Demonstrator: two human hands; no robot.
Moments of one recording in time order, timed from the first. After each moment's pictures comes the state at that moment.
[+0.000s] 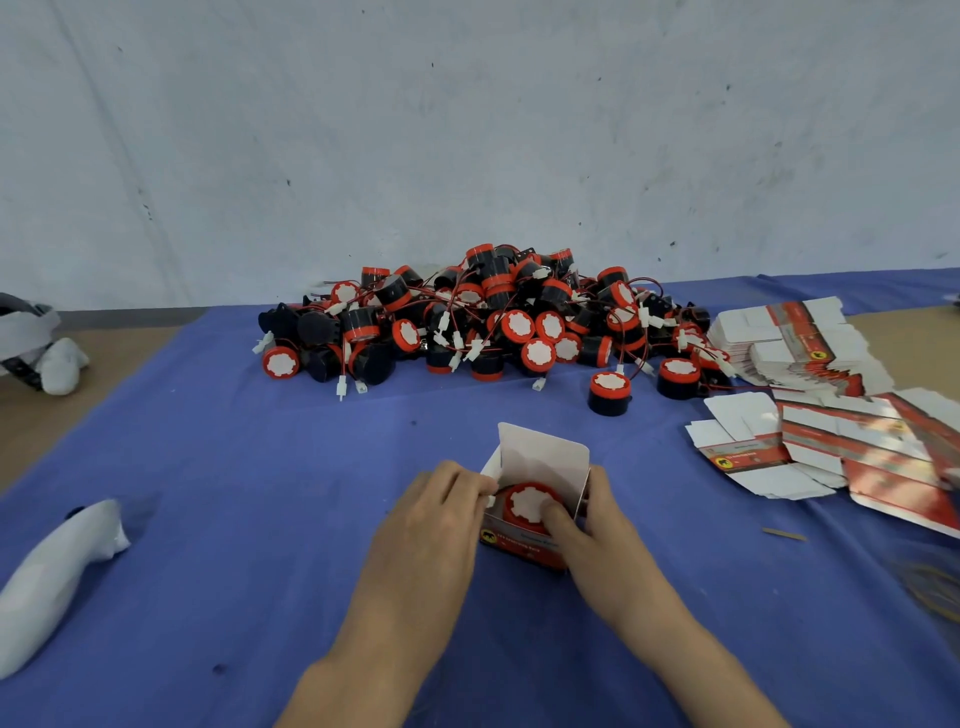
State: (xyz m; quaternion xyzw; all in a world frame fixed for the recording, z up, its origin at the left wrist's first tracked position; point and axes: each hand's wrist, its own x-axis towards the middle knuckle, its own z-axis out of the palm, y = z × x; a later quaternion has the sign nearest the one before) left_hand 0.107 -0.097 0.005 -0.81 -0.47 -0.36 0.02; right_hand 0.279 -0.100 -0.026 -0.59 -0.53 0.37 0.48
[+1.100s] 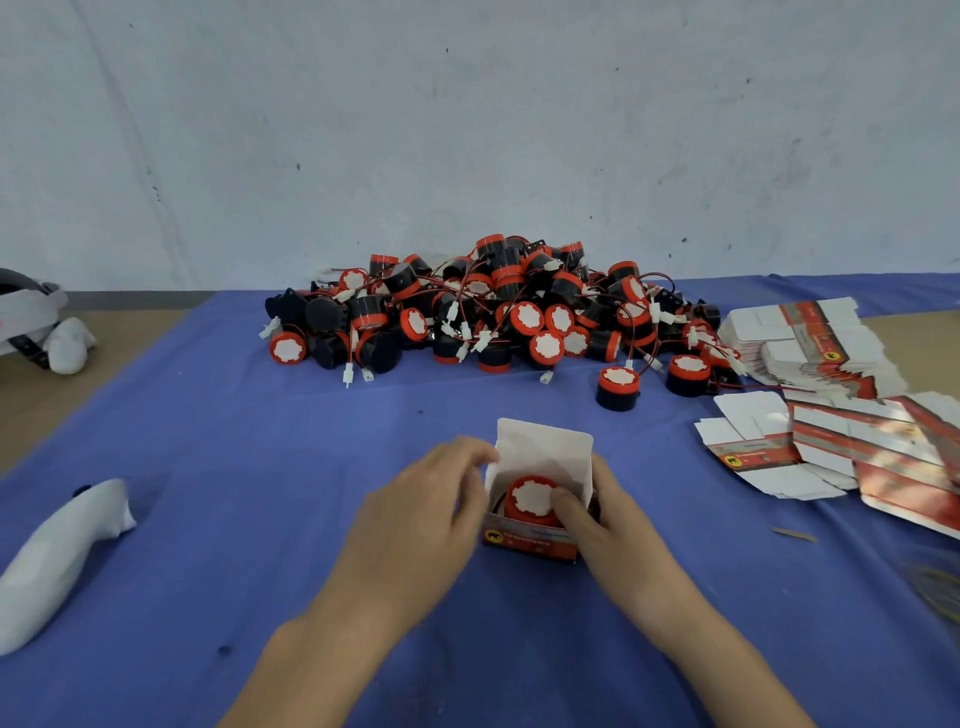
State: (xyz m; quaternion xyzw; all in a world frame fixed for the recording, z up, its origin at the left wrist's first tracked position) left_hand 0.090 -0.088 0.012 -0.79 -0.50 -0.33 -0.13; right_hand 0.288 -0.097 -0.023 -0.56 -0.59 0.36 0.45
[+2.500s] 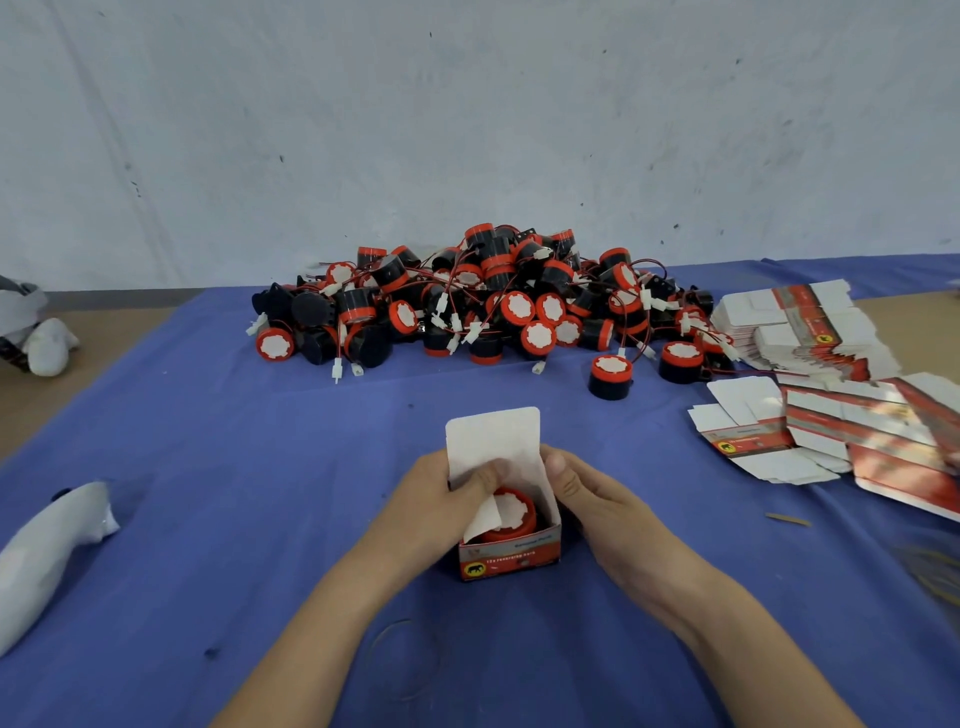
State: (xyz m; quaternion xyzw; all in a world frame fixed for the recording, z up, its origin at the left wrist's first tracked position) left_hand 0.107 -0.053 -0.003 -0.69 -0.47 -0.35 -0.41; right_hand 0.291 -0.092 -0.012 -0.45 -0.55 0.53 0.46
